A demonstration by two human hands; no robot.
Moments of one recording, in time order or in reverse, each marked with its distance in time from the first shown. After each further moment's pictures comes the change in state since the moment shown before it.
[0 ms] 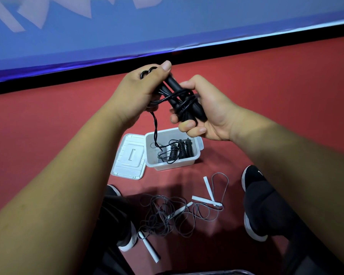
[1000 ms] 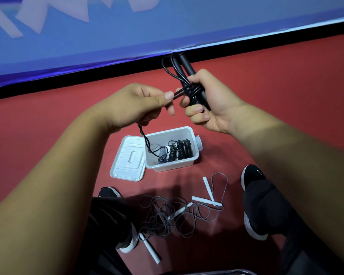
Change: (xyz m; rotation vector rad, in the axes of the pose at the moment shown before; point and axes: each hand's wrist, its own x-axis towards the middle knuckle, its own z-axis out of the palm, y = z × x) left_hand -0.011 0.006 -0.019 0.281 -0.377 -0.103; right_hand 0.008 -0.008 -0.021 0.153 0.140 -0.097
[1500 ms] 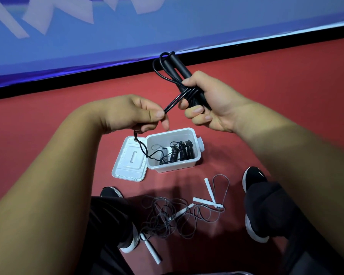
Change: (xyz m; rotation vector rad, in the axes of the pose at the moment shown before) left_hand -0.010 -0.010 -0.019 0.079 -0.234 -0.112; right_hand -0.009 -0.008 0.010 -0.085 -0.075 -0.017
